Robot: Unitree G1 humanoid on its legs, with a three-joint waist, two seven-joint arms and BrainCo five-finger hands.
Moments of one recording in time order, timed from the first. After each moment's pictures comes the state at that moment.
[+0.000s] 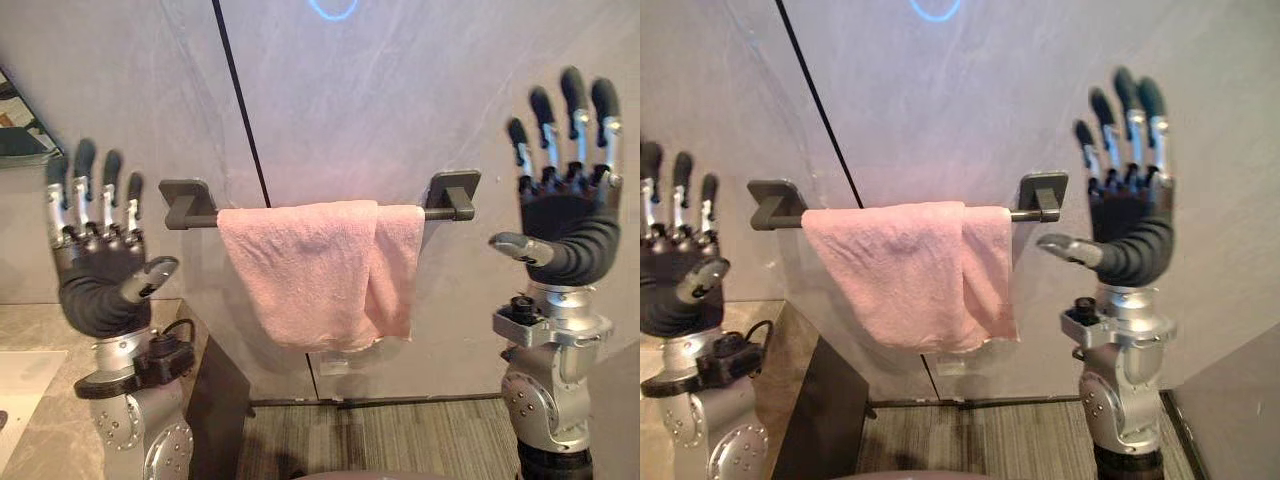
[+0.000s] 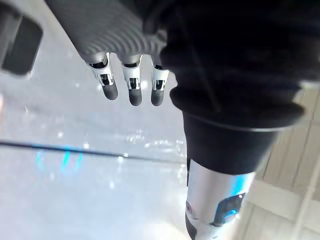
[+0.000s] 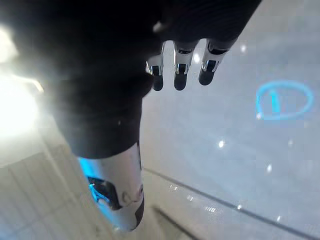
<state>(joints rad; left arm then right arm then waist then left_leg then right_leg) 0.22 0.20 0.05 -0.70 -0.59 -0.34 -0.04 -0.10 -0.23 0.04 -0.62 0.54 -0.33 0.12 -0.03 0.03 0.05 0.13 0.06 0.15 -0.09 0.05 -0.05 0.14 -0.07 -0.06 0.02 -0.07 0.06</state>
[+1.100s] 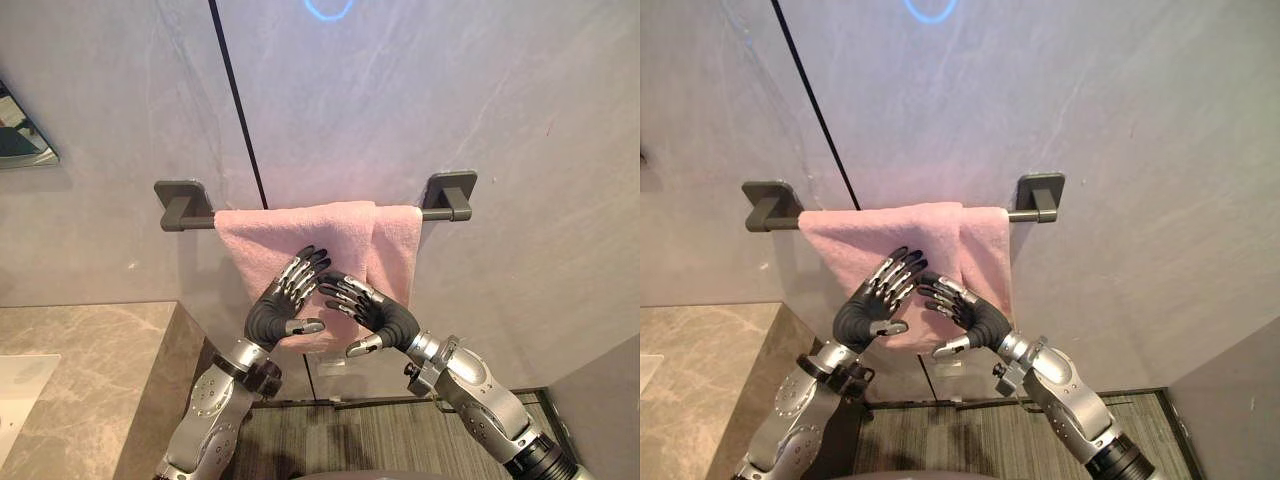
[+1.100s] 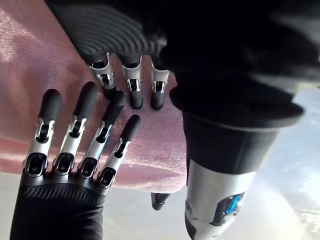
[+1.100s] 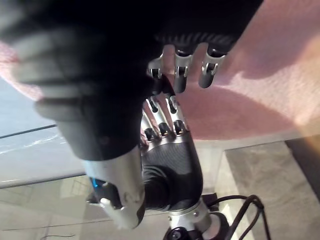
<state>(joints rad) 0.16 0.35 -0.31 -0.22 -0.57 -0.21 -0.28 -0.04 -0.46 0.49 -0.13 0.55 -0.09 0.37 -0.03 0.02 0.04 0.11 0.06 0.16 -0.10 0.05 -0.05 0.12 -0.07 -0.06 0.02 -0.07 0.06</state>
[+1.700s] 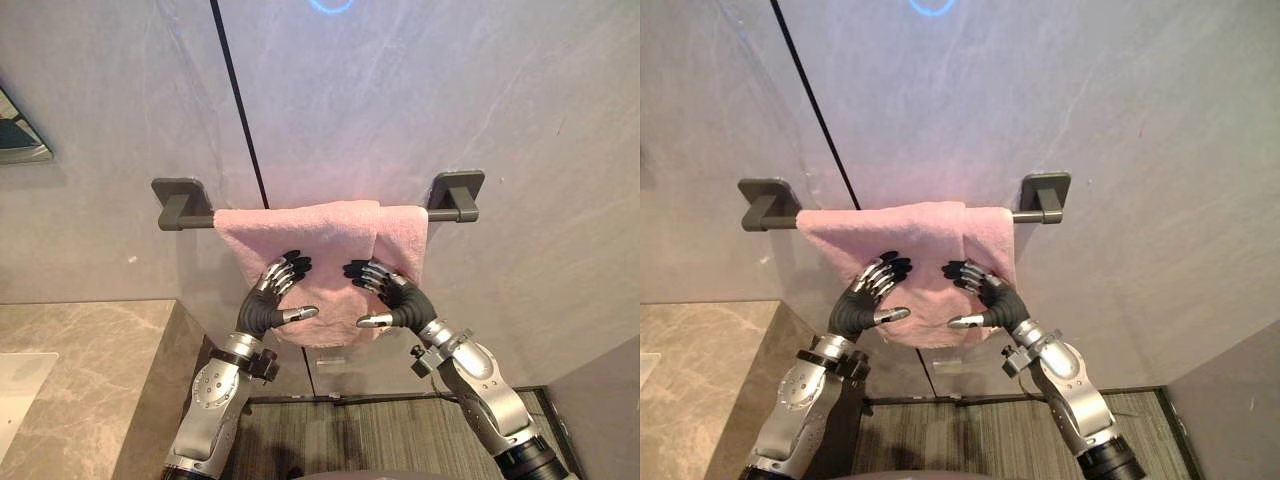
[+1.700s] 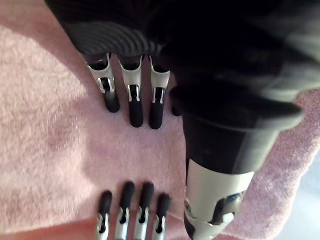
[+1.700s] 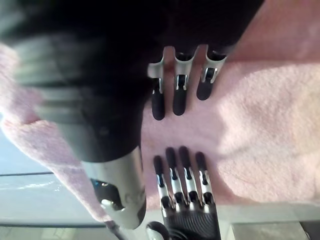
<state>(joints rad) 0.14 0.22 -0.15 -0.12 -0.28 -0.20 -0.13 0.03 -0.29 0.24 -0.15 0.38 -0.11 0.28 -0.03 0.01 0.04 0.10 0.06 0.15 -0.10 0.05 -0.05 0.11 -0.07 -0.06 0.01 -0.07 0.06</state>
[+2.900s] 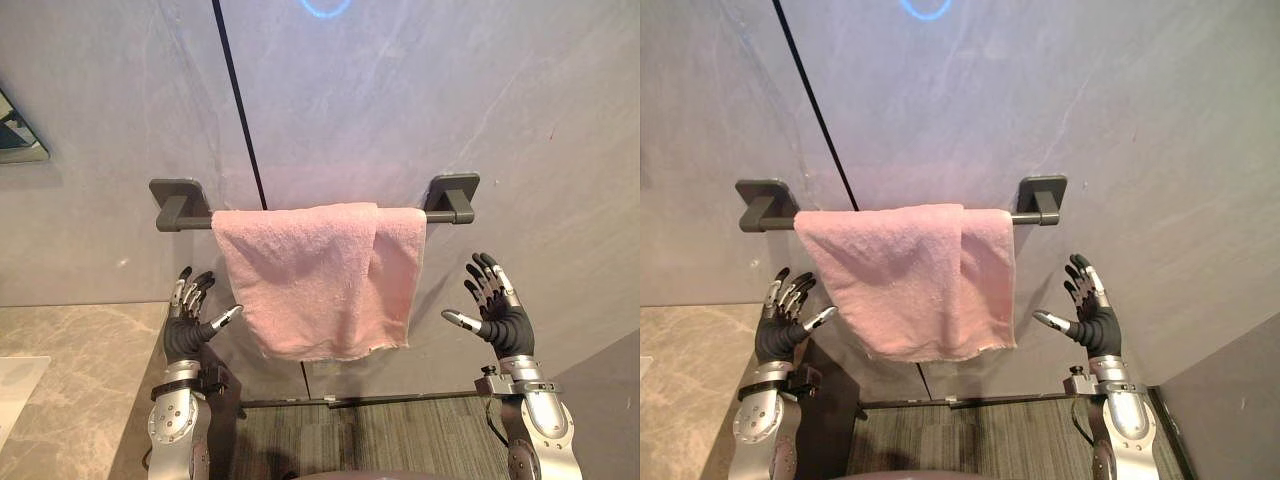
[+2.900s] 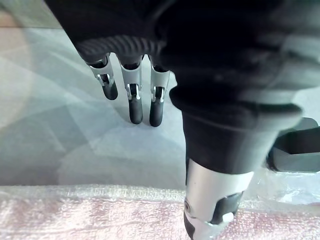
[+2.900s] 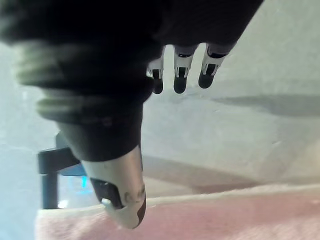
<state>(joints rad) 0.28 0.05 0.20 -0.11 -0.17 -0.22 0.00 0.31 -0.11 -0.17 -0.23 0.17 -0.15 0.17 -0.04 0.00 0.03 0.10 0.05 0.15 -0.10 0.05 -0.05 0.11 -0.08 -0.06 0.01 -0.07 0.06</state>
